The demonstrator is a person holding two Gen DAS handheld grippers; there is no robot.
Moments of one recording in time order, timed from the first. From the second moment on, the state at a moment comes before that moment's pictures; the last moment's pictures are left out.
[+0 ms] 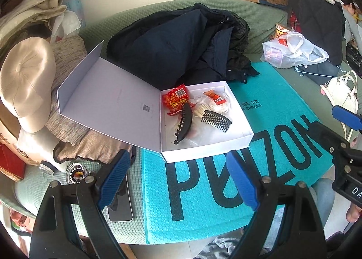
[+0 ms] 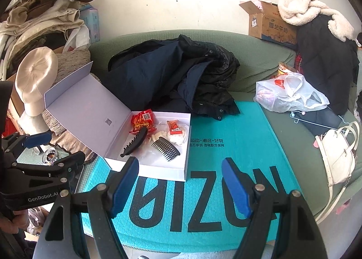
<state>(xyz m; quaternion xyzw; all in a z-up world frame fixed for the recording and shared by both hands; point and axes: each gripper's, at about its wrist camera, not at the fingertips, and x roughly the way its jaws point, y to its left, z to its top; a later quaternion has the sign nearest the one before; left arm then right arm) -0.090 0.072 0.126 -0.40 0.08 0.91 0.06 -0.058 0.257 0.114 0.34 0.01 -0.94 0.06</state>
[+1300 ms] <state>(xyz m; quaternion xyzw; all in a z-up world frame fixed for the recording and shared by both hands) -0.087 0.065 0.127 -0.41 0.08 0.91 0.06 -0.048 0.263 0.109 0.35 0.02 -0.93 0.06</state>
